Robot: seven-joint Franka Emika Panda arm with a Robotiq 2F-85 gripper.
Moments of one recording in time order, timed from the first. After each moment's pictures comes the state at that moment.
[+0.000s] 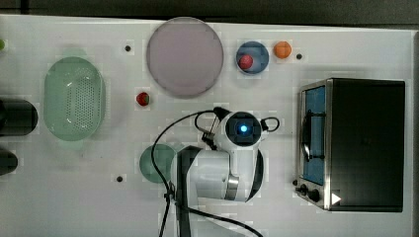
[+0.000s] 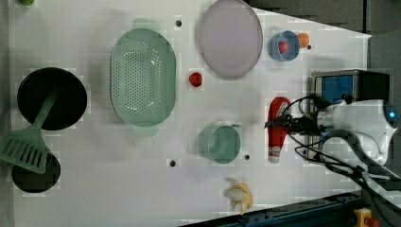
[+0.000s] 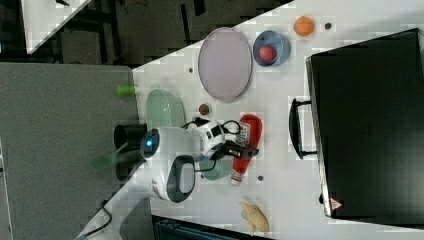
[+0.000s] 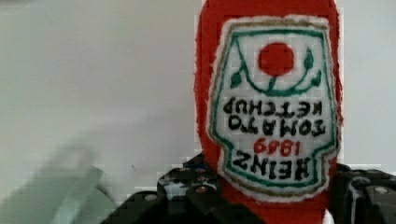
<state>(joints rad) -0.18 0.21 0.10 -2.44 0.02 0.91 -0.54</state>
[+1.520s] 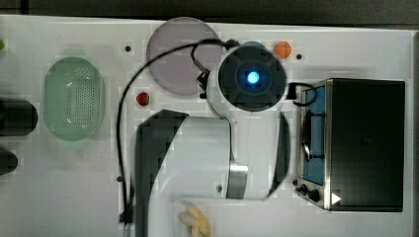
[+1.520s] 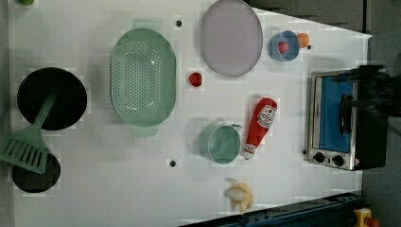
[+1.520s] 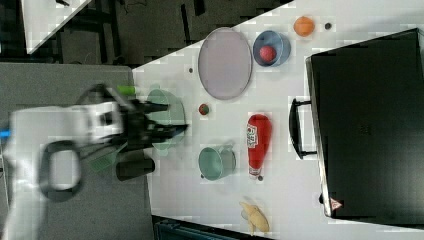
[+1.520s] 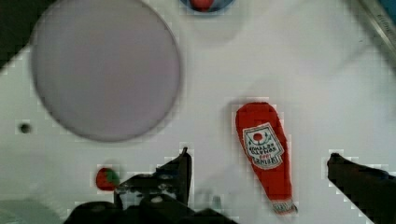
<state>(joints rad) -0.18 -0.03 0.14 -1.94 0.01 0.37 -0.11</state>
